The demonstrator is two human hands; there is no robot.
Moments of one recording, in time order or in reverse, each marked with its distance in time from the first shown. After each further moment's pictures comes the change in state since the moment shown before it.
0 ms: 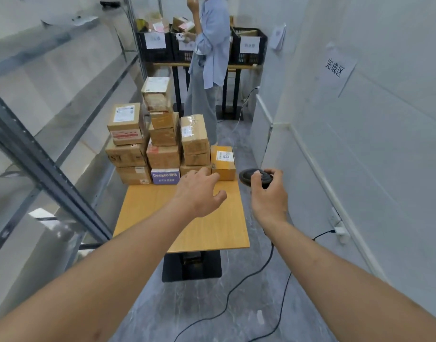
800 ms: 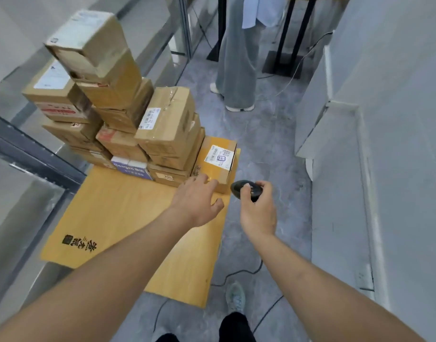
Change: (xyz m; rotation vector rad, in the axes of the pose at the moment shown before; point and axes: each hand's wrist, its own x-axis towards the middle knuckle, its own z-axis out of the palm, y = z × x) left_hand 0.290 0.039 0.141 -0.082 -0.266 -0.324; right_hand 0.308 0.136 0.110 -0.150 -0.386 0.146
